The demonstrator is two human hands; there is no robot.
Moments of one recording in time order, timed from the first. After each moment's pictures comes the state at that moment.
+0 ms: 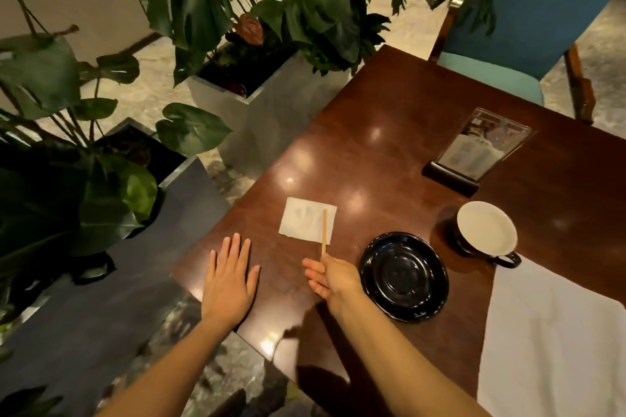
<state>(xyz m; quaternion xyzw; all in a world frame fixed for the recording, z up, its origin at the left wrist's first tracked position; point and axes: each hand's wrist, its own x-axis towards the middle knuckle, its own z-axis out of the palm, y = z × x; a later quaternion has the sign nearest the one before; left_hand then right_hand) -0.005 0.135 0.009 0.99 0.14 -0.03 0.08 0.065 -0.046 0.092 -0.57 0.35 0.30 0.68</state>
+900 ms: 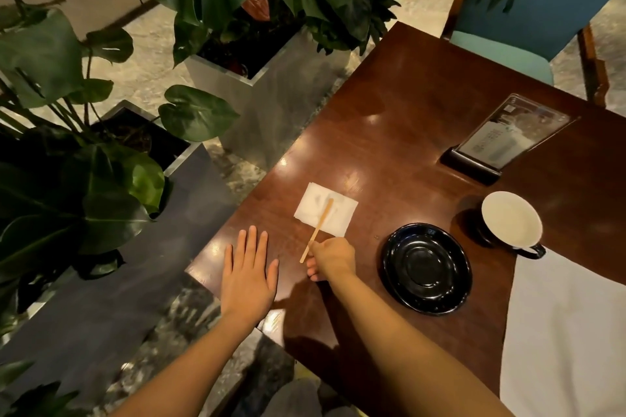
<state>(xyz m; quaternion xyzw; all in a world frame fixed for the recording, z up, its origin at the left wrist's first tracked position) -0.005 0.135 0.004 0.99 0.13 -0.02 0.08 0.083 0.000 0.068 -0.79 0.24 0.33 0.46</state>
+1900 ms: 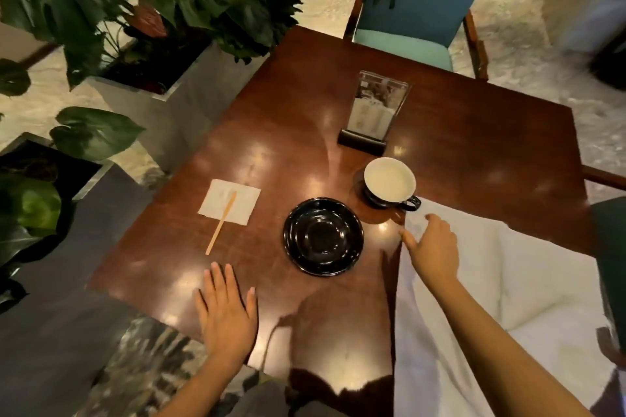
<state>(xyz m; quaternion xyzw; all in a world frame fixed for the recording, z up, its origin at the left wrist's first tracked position) -0.053 -0.007 0.009 0.97 0.18 -0.08 0.11 0.066 -0.321 0.099 -0.96 0.22 0.03 0.18</state>
